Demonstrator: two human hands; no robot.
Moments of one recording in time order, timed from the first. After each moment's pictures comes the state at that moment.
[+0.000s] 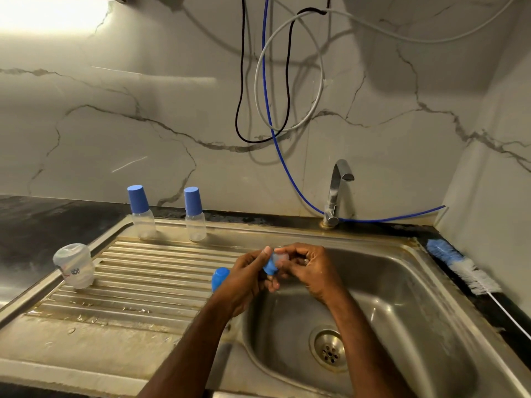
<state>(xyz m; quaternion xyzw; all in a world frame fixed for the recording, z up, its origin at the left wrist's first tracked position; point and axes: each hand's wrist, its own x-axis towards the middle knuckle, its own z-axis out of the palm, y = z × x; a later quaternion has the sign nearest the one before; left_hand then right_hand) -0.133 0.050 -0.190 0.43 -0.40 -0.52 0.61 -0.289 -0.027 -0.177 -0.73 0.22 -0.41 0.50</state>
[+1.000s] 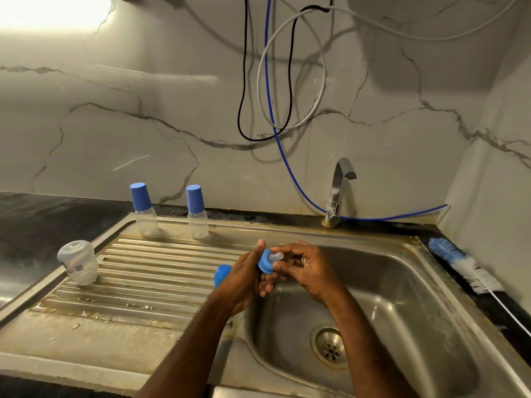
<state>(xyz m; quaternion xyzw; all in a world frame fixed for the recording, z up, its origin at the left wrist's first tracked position) -0.129 0.053 -0.190 0.44 -0.40 -0.55 0.59 -0.284 -0.030 -0.184 -0.77 0.22 -0.39 0.45</state>
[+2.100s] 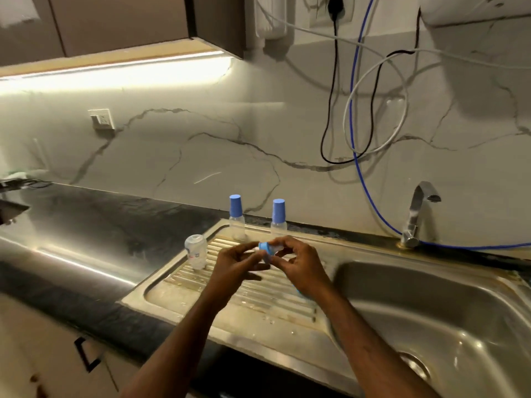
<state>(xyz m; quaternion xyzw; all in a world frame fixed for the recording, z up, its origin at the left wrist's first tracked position) -0.020 0.214 -0.137 0.55 -0.42 -0.28 0.66 -0.146 0.082 -0.143 -0.80 0.14 -0.38 0.43</state>
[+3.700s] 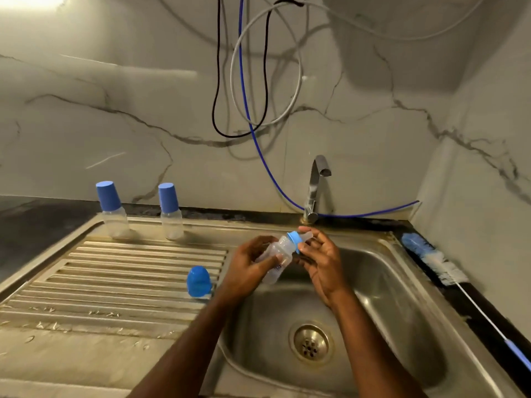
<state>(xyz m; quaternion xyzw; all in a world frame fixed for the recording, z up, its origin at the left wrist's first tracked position) -0.169 0.019 -0.193 0.53 -0.58 -0.25 0.57 -0.331 -0.051 -0.185 -0.53 0.26 -0.51 0.63</state>
